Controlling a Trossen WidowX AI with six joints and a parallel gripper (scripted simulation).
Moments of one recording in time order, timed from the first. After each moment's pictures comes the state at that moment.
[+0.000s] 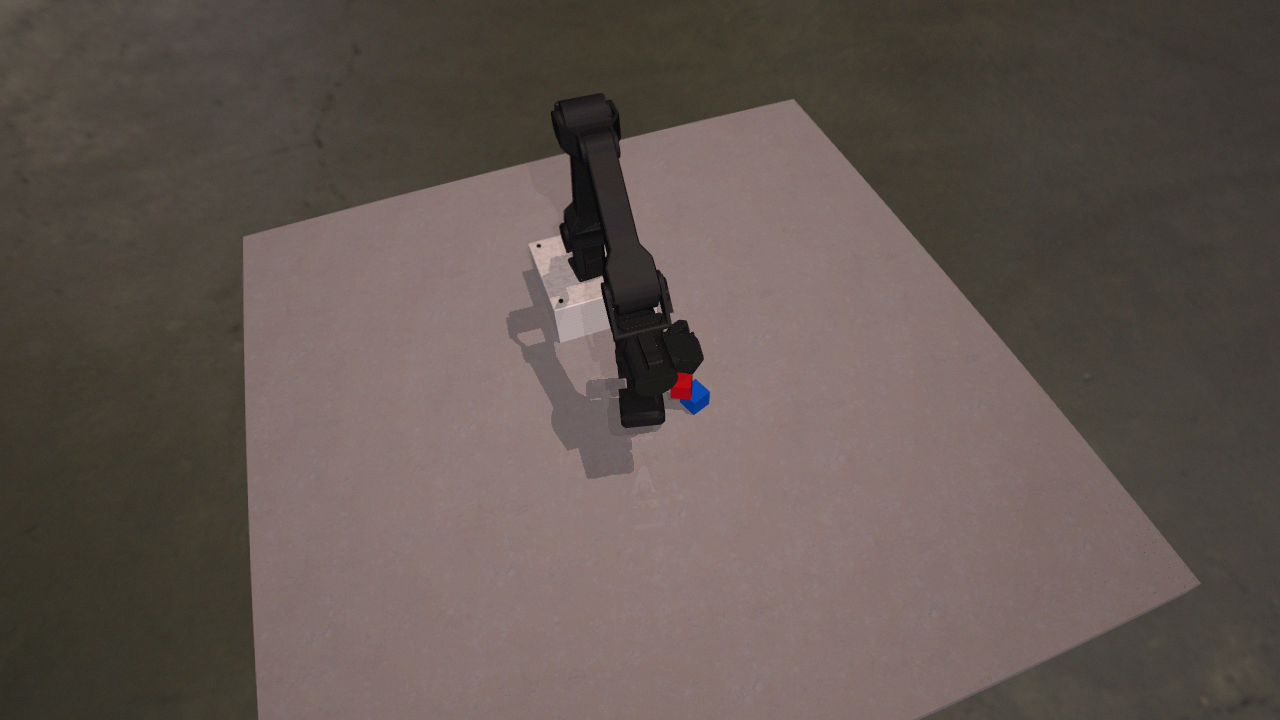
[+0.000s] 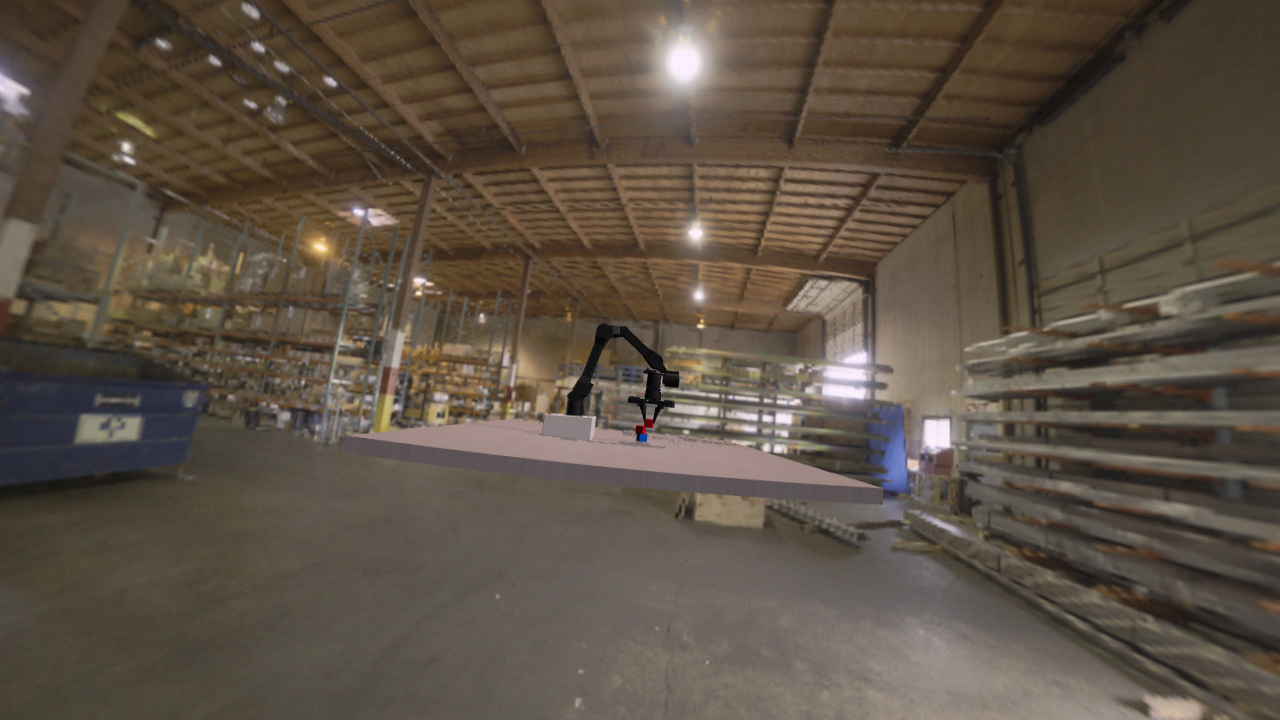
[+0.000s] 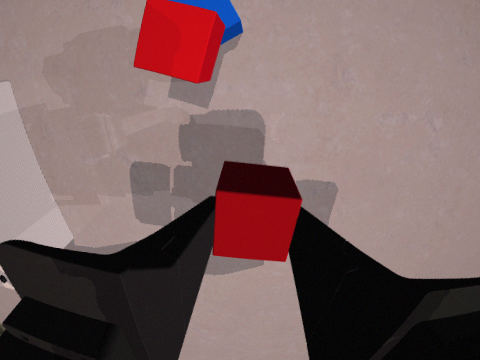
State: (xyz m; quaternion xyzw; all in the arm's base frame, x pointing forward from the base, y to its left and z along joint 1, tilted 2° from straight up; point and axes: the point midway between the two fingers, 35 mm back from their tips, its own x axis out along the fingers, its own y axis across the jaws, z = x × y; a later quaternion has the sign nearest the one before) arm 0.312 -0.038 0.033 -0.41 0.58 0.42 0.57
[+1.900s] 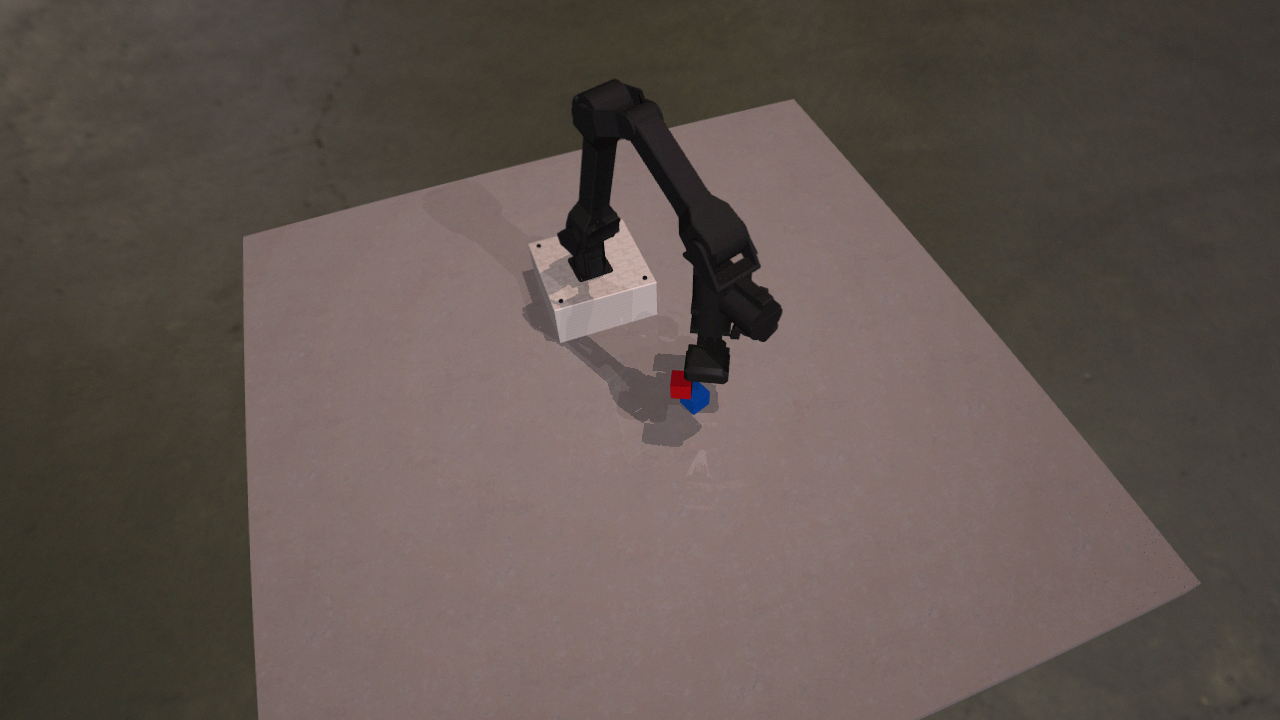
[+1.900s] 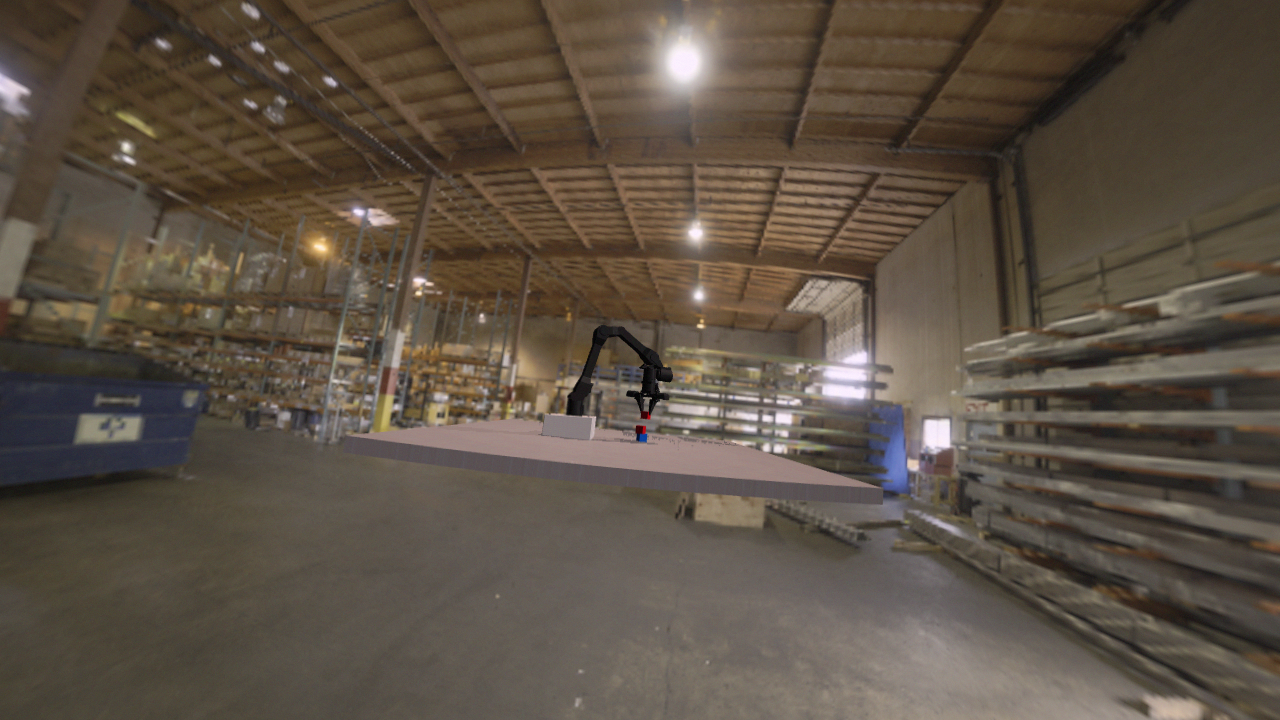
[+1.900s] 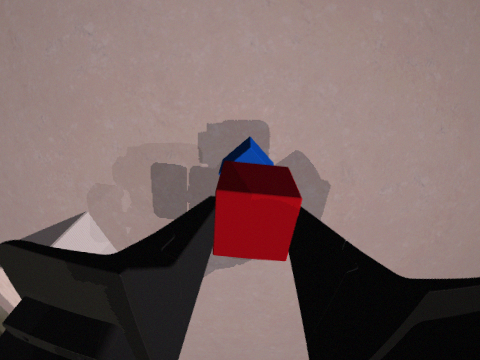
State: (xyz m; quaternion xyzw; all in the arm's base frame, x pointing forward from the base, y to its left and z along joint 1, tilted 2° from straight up) arm 0.311 0.082 0.065 -0.34 0.61 0.35 0.62
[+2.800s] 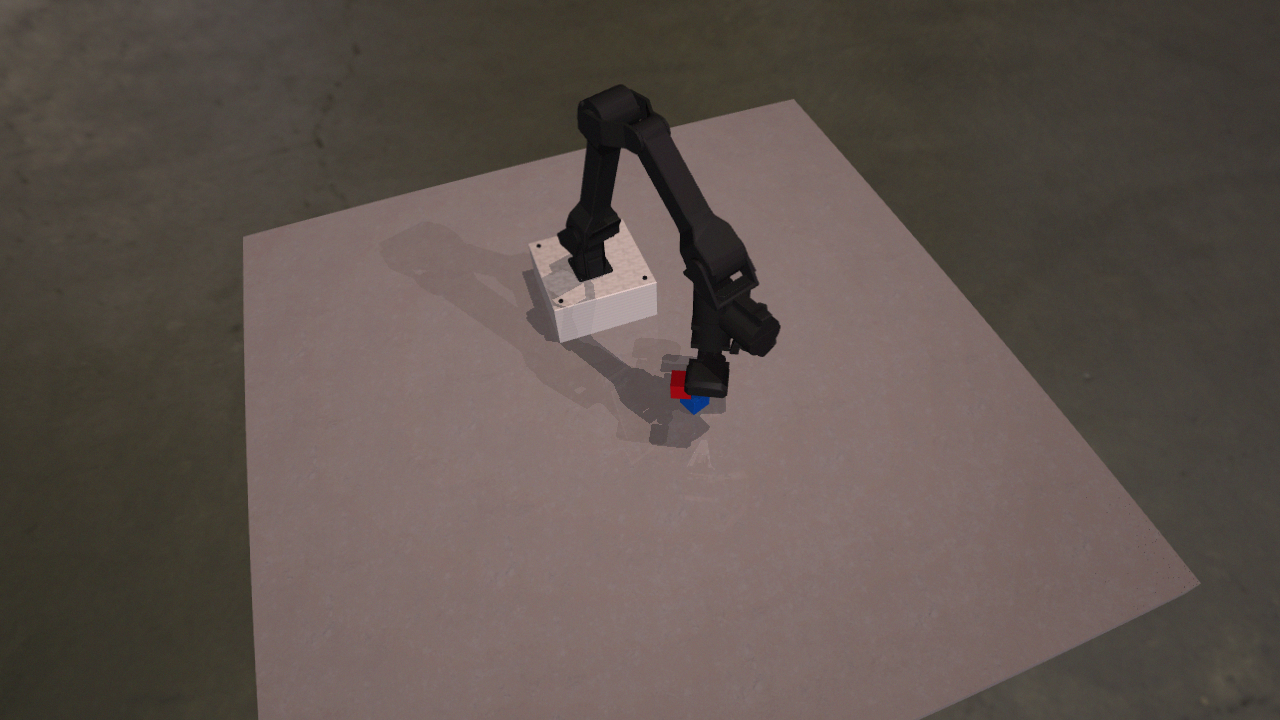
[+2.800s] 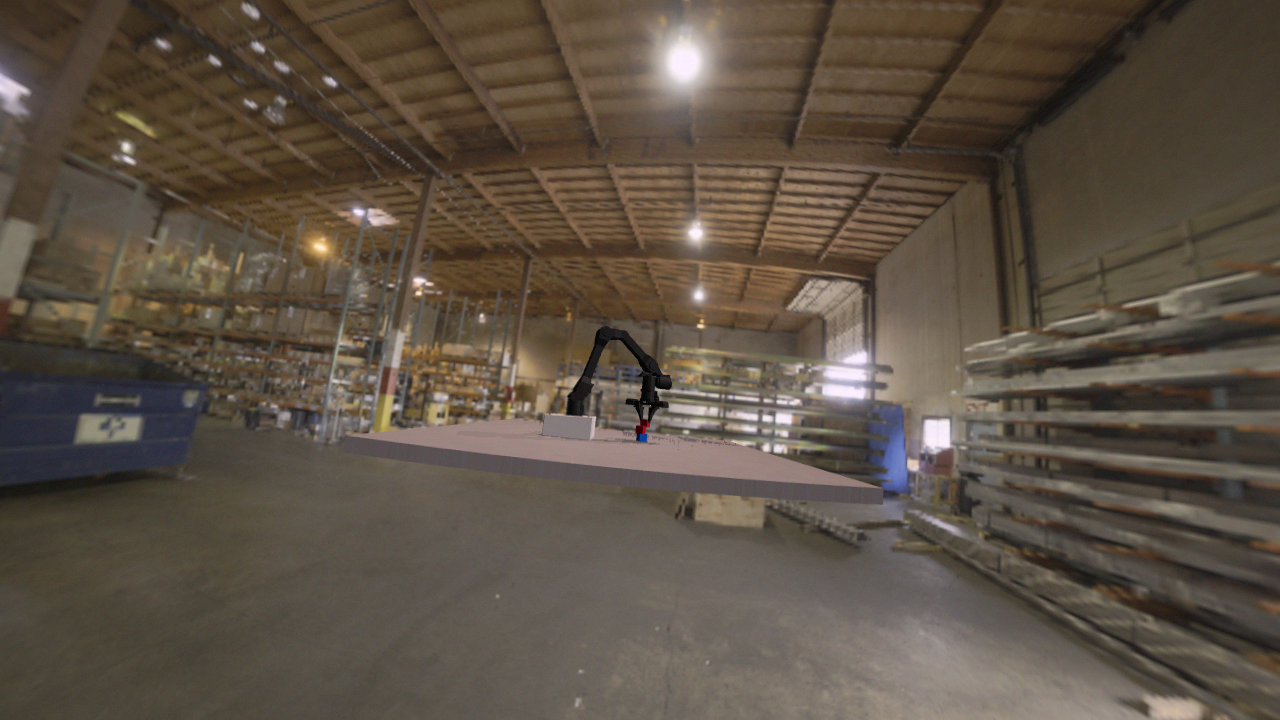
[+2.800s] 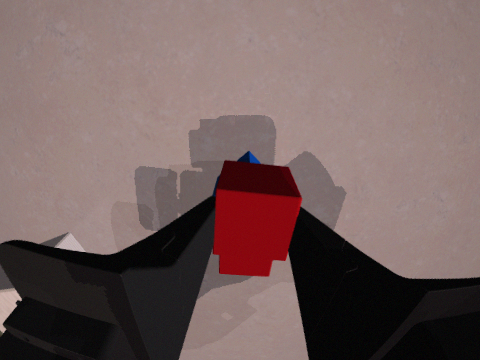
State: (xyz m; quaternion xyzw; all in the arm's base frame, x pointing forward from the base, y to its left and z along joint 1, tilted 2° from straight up) arm 0.312 0.084 0.030 -0.34 0.61 0.35 0.62
